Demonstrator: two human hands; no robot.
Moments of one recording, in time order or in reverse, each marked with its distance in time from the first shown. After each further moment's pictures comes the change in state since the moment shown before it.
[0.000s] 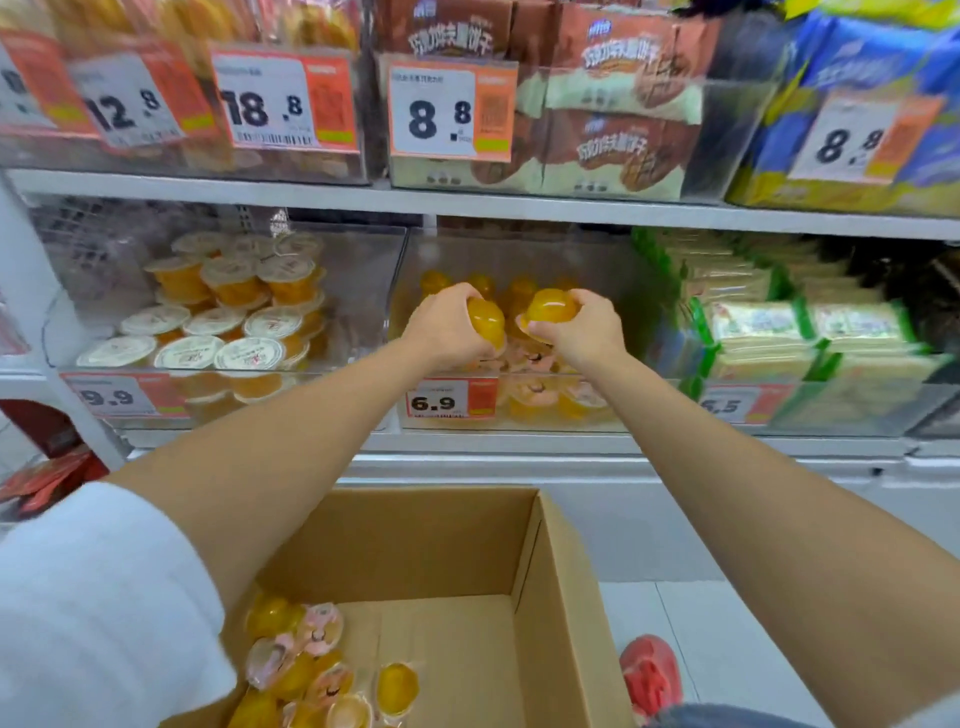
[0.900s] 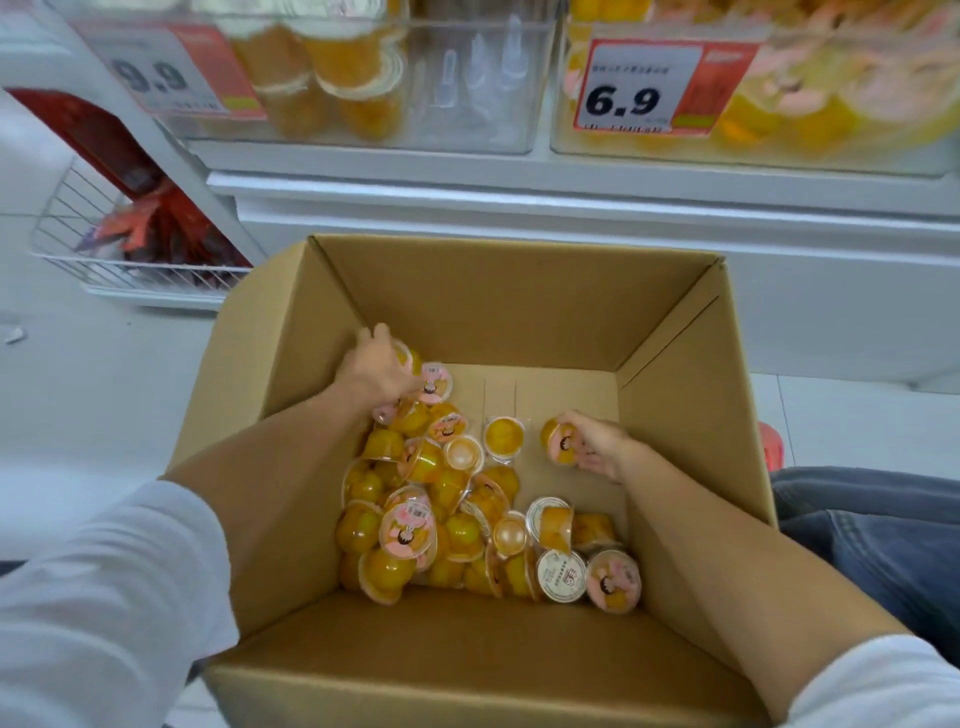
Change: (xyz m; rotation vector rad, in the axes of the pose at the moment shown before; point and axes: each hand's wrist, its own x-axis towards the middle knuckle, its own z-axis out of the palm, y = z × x) left_hand -0.225 -0.290 0.119 0.248 -0.437 -0.656; right_hand -0.241 0.230 0.209 0.139 -0.656 1.054
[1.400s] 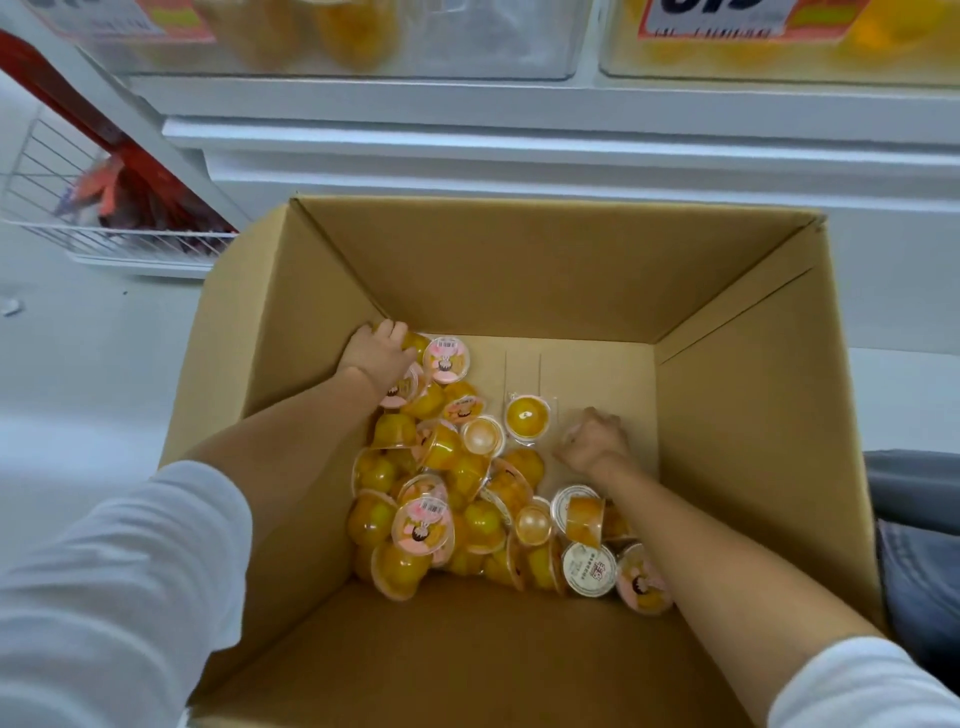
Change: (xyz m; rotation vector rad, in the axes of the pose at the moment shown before) left_hand 0.035 -0.027 0.027 1.158 -0.142 0.387; right_hand 0.059 0.037 0.048 -0.845 0.203 -0.219
